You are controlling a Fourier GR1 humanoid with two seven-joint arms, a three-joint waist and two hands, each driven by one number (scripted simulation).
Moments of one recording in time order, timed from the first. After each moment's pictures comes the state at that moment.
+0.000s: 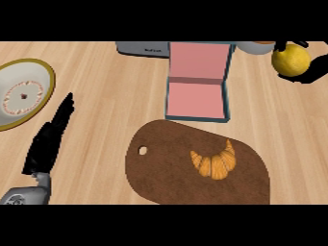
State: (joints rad) left arm -0.07 0.18 0.00 -1.53 -0.19 0.03 0.09; right arm -1.01 -0.66 0.24 -0.61 0.31 0.30 -0.93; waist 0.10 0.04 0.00
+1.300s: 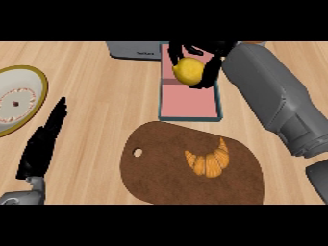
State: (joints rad) left arm -0.04 0.19 0.03 -1.52 -0.20 0.03 0.07; right arm -1.33 -0.21 0.38 -0.26 0.44 0.25 -0.82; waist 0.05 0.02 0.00
